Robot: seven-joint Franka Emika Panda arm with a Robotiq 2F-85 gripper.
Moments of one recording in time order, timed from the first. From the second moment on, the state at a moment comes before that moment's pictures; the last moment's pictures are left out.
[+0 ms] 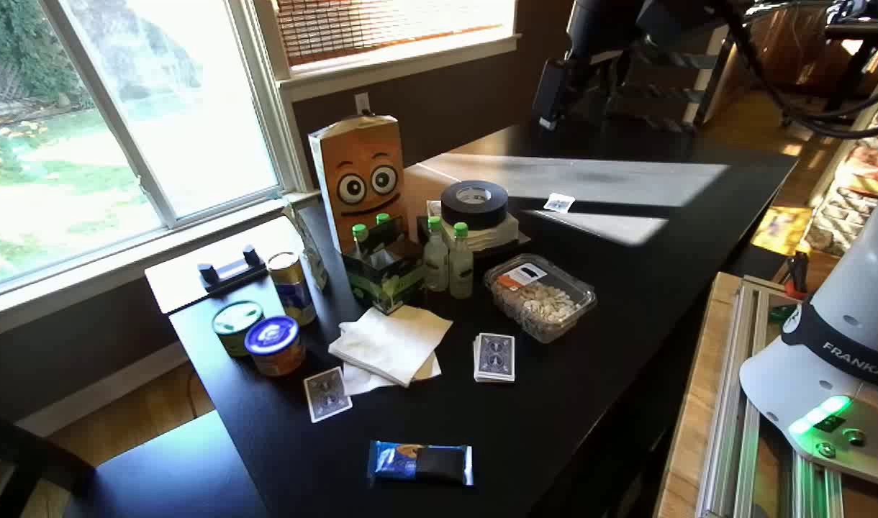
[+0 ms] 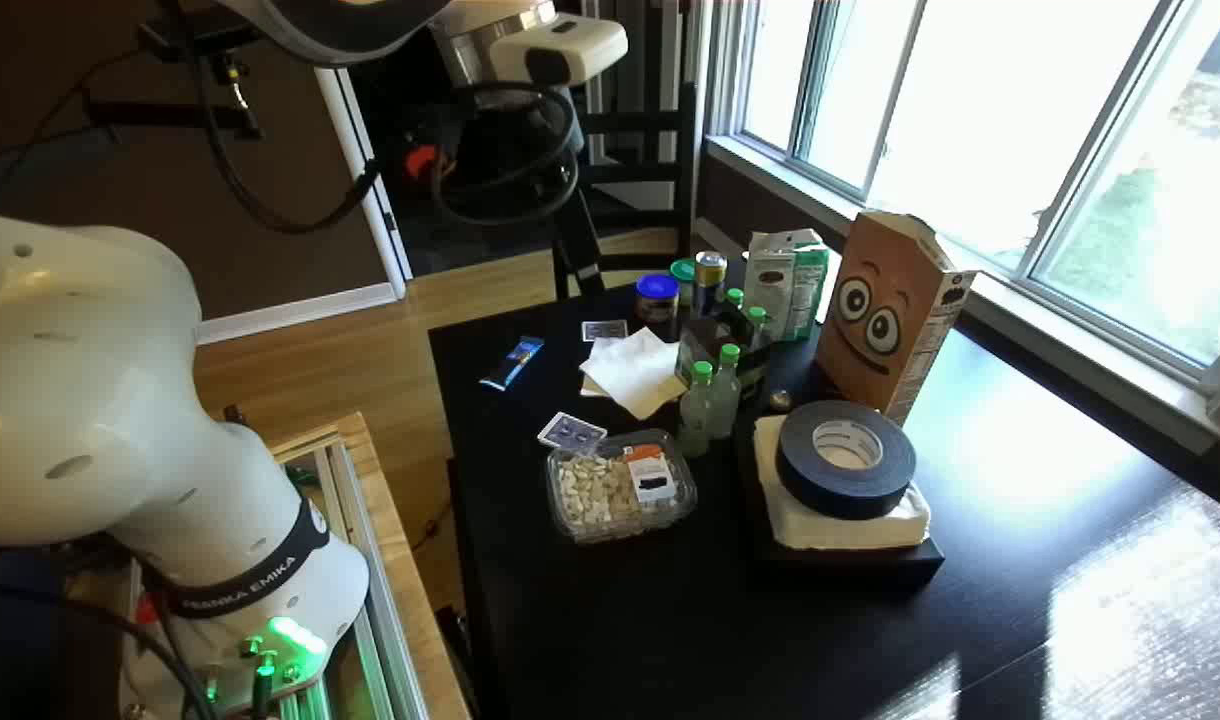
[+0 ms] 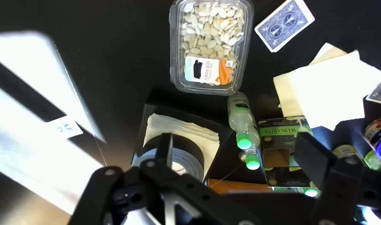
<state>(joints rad) -0.11 -0.76 0.16 -2.78 -0.07 2.23 0.34</state>
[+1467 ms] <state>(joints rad) 0.12 -0.27 0.23 -2.31 -0.03 2.44 0.26</state>
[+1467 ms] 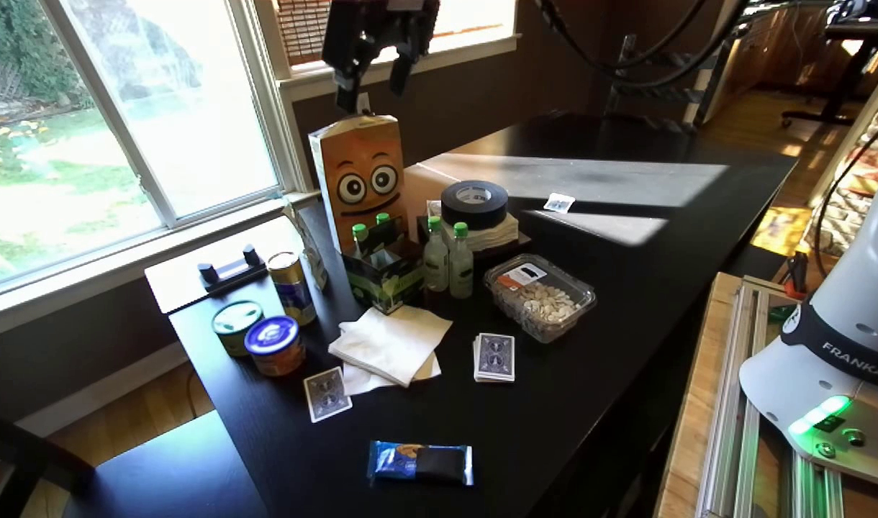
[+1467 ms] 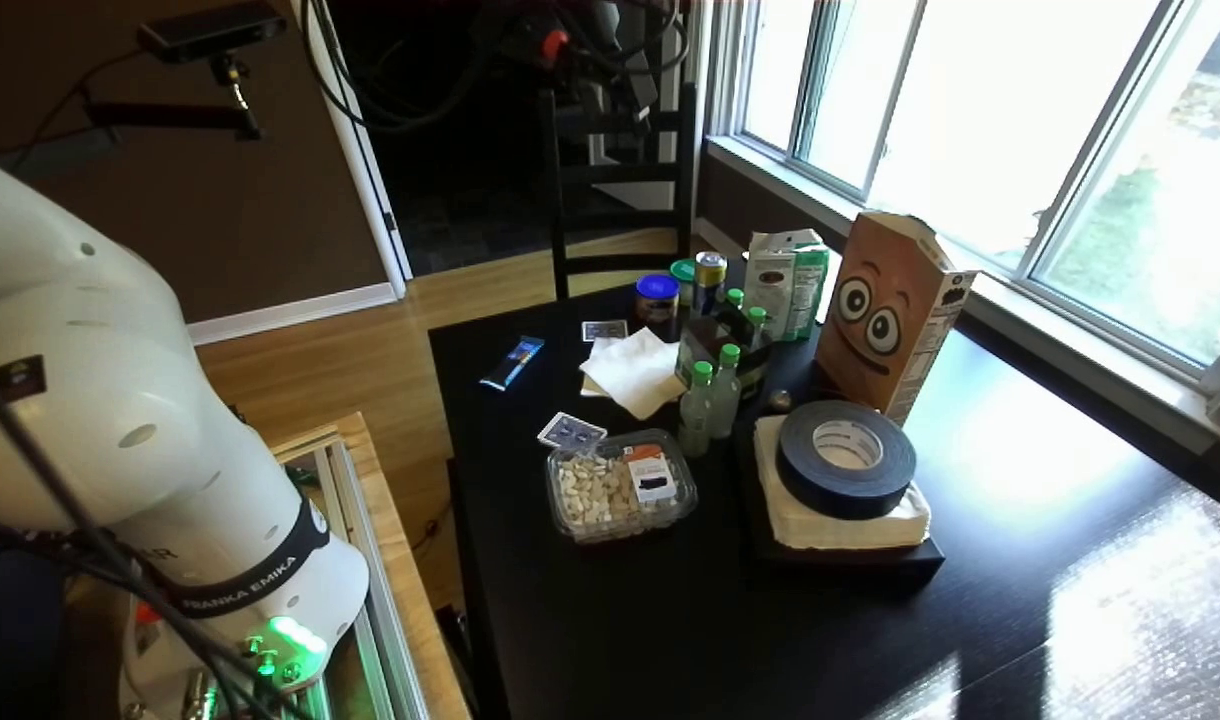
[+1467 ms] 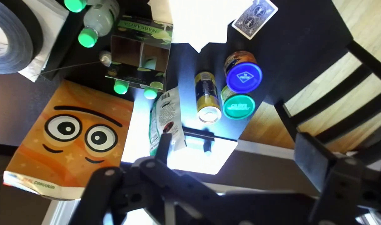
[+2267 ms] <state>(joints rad) 0.14 0.04 0.30 -1.91 -0.33 2.04 0.45</state>
